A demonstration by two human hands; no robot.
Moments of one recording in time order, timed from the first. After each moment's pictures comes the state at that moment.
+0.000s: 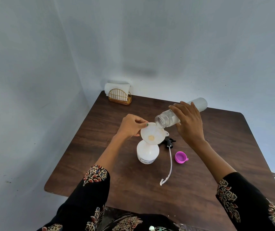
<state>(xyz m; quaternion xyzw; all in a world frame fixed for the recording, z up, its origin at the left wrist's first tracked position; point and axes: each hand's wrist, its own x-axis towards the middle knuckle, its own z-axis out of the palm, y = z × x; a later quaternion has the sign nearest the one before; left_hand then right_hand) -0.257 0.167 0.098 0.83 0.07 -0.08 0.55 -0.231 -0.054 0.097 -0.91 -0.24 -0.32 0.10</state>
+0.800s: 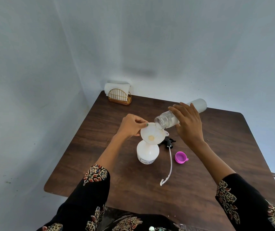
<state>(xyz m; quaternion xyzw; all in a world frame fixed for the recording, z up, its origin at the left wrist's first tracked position) -0.255 0.167 0.099 0.83 0.07 -0.08 0.54 -0.233 -0.052 0.095 -0.91 -0.24 -0.32 0.09</state>
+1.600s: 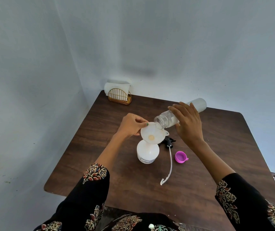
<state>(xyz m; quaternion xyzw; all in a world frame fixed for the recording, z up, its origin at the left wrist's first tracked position) -0.254 0.168 0.098 0.83 0.07 -0.08 0.54 -0.234 -0.051 0.096 -0.91 -0.24 -0.32 0.10</state>
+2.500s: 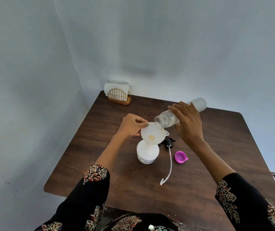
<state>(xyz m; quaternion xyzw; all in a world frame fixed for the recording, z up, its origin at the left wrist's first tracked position) -0.256 0.167 0.096 0.84 0.06 -0.07 0.54 -0.238 -0.050 0.099 -0.91 -0.24 -0.31 0.10</state>
